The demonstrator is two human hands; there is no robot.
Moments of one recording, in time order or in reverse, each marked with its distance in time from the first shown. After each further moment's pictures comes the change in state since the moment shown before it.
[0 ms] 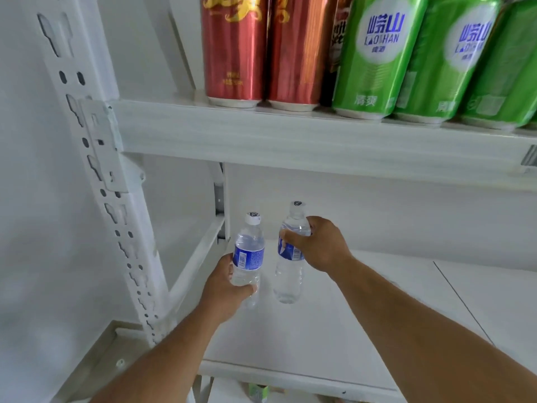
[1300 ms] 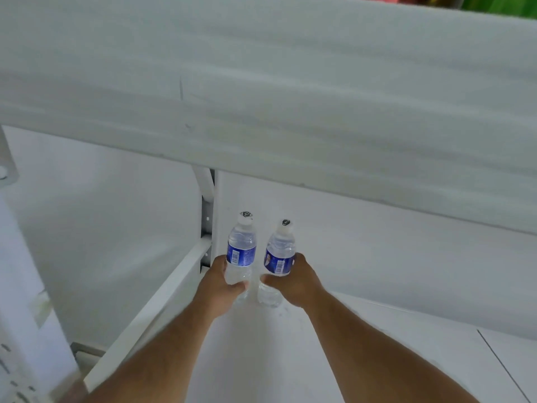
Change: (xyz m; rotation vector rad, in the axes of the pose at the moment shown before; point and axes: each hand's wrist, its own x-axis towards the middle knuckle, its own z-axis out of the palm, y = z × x) left_hand 0.181 -0.053 0.049 0.010 0.107 0.055; right_hand 0.145 0.080 0.096 0.005 -0.179 0.034
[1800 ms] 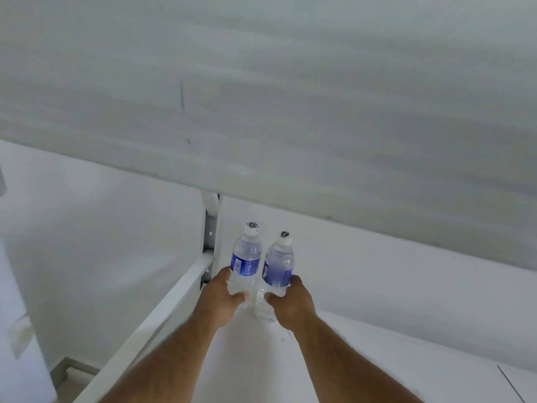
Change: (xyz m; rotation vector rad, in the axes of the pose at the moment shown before) left_hand 0.019 0.011 0.003 0.130 0.019 -0.014; right_hand 0.023 0.010 0.028 0.002 0.068 0.097
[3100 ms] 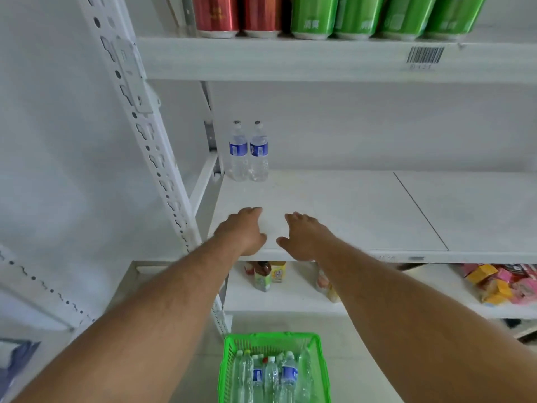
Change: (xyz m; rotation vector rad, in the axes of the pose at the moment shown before) left_hand -0.332 0.101 -0.121 0.774 -0.500 0.160; right_hand -0.380 -0.017 -0.062 -0.704 -0.171 -0.072
